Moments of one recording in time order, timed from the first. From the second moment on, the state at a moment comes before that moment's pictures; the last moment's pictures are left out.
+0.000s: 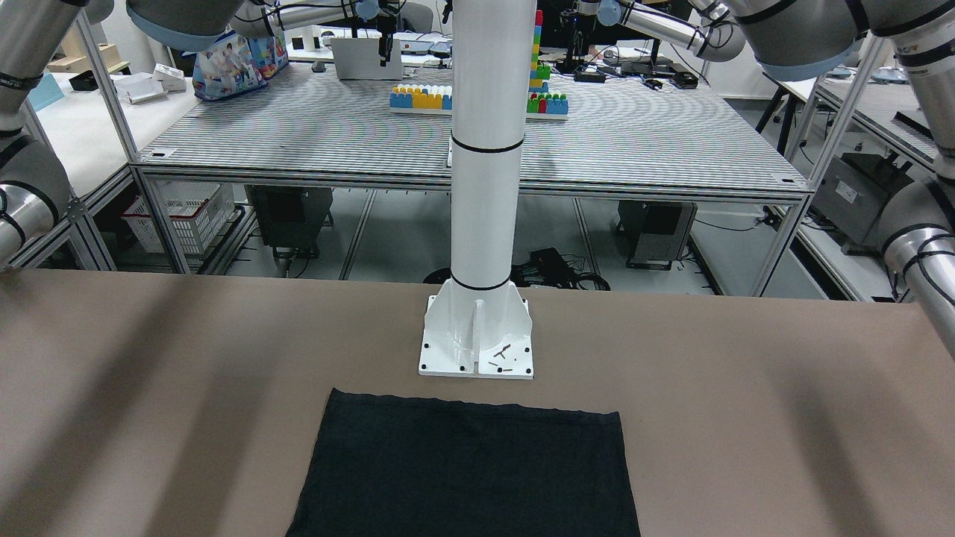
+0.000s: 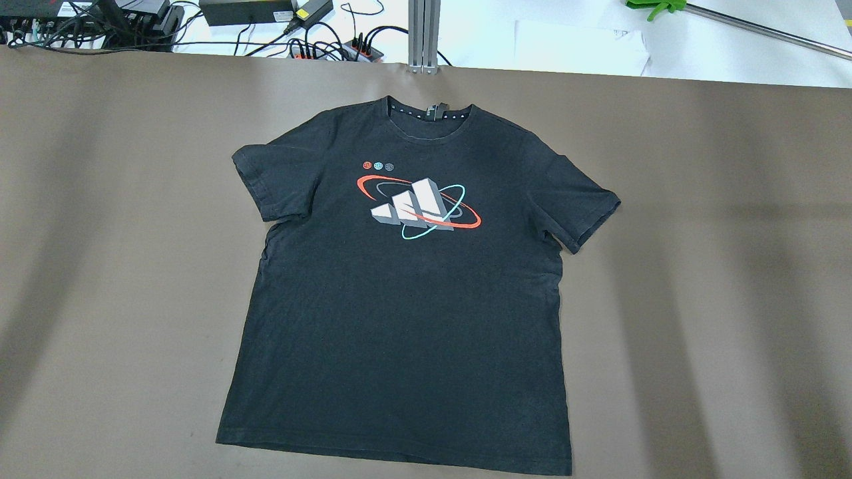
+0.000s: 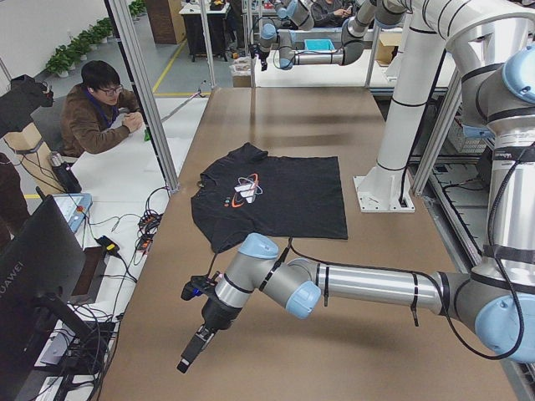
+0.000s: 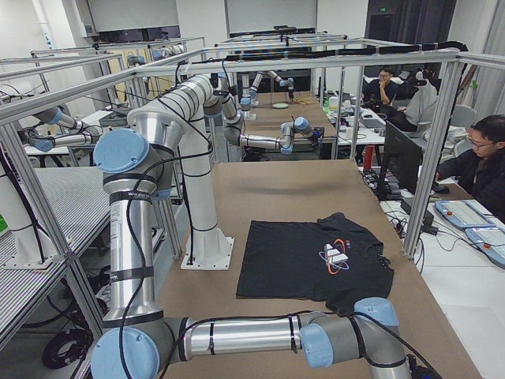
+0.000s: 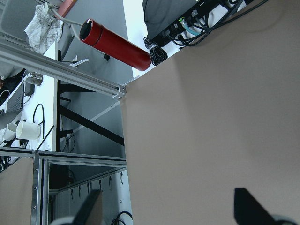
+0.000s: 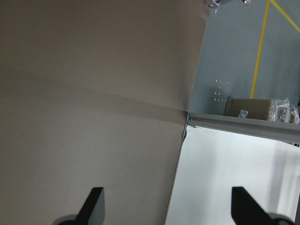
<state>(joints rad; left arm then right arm) -1.44 -1.70 -1.53 -2.07 -1.59 -0.06 1.56 -1.40 1.49 -1.42 1.74 -0.14</state>
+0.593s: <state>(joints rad) -1.44 -1.67 -1.55 -2.07 -1.60 -0.05 1.56 -1.40 1.49 -1.38 1.75 -0.14</state>
